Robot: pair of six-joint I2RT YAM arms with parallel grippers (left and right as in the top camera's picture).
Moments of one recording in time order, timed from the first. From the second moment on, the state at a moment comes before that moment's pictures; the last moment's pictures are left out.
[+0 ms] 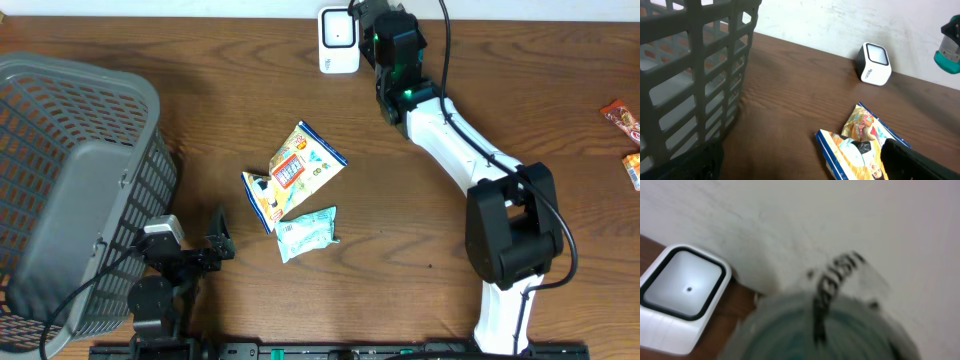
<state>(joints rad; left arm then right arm) 0.05 0.03 0.08 -0.26 0.10 -0.27 0.39 2.09 1.62 0.18 0.43 -0.48</state>
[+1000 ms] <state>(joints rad) 0.05 0.03 0.08 -0.26 0.10 -0.27 0.52 2.65 2.23 0.19 0.66 -1.07</state>
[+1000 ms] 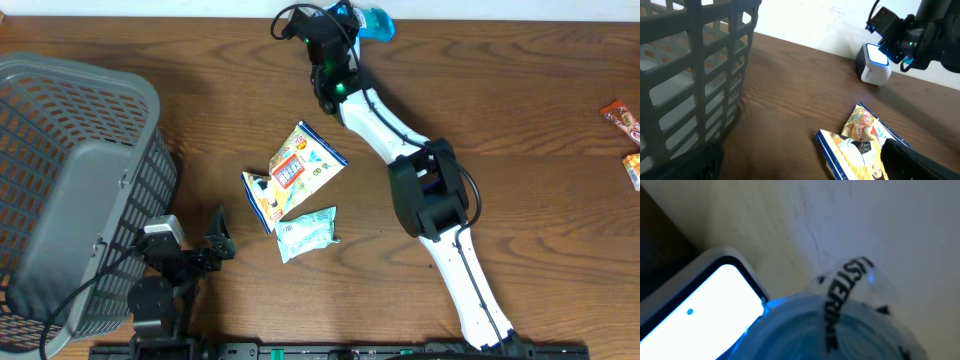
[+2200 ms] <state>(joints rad) 0.05 0.03 0.08 -0.26 0.10 -0.27 -0.02 2.66 2.24 -0.67 1.02 -0.48</state>
